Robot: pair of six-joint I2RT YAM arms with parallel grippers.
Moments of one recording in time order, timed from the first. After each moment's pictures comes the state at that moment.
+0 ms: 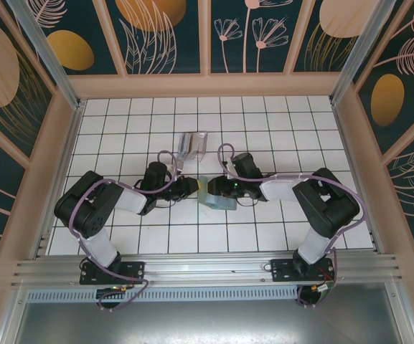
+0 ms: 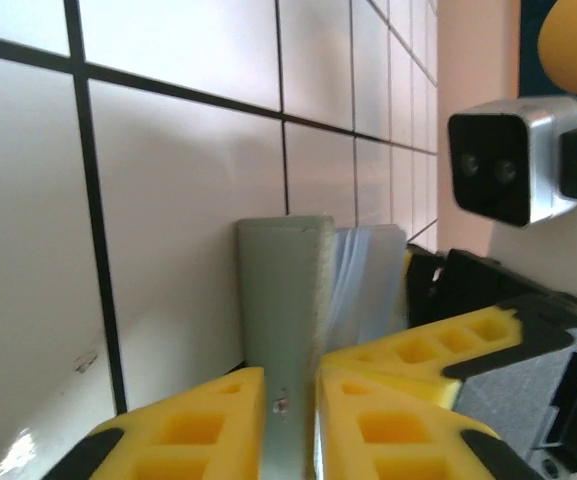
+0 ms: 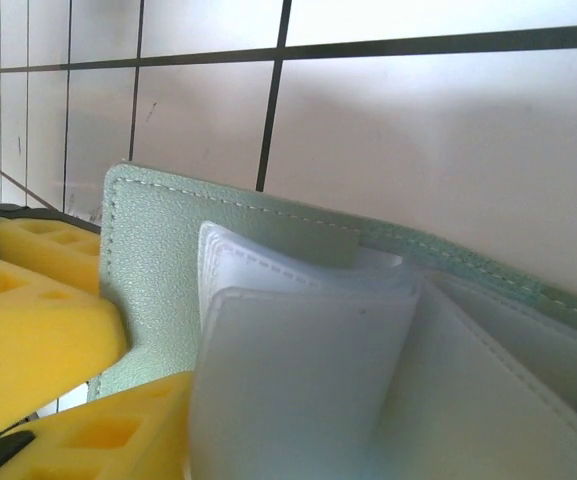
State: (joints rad) left arm -0.52 1.75 0.52 0.68 0.64 -1.02; right arm 0.63 1.70 0.73 0.15 -0.50 0.67
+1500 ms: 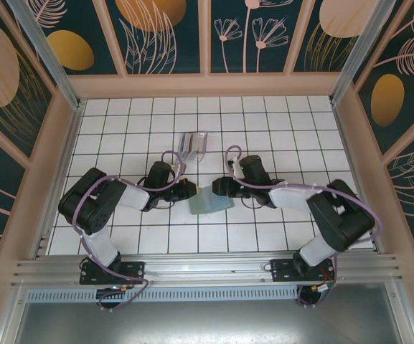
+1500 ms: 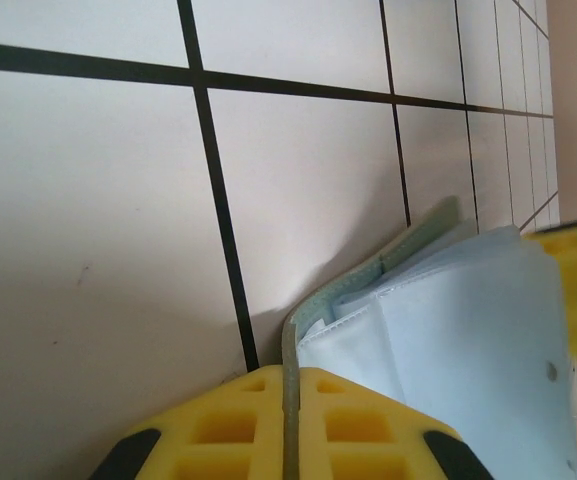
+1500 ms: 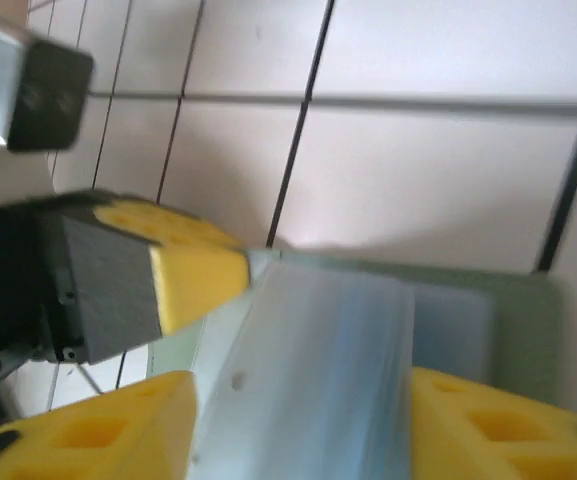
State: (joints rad) left arm -0.52 1.79 0.58 0.51 0.55 -0.78; right arm 0.62 1.51 0.63 0.17 -0.38 0.59
